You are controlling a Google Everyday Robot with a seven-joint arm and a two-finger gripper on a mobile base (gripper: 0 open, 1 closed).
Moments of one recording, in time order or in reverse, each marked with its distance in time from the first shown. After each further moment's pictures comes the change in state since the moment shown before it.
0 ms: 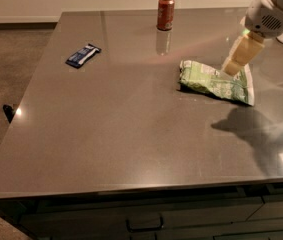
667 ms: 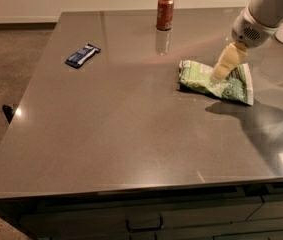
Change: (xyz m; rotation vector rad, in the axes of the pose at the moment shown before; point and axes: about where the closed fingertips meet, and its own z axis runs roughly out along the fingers) arm 0.004 -0.025 0.062 -0.069 0.023 0.077
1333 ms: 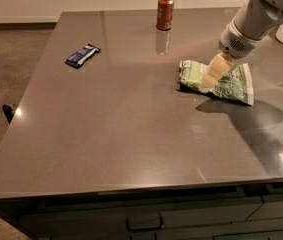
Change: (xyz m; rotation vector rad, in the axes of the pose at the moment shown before) arm -0.009 0.018 0.036 -0.075 -0.005 0.013
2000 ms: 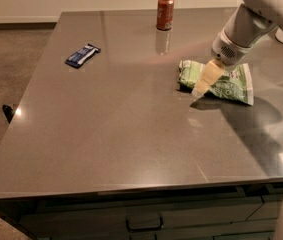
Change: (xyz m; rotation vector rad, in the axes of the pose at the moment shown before) arm -0.003 0.005 0.030 -0.043 0.019 0.021
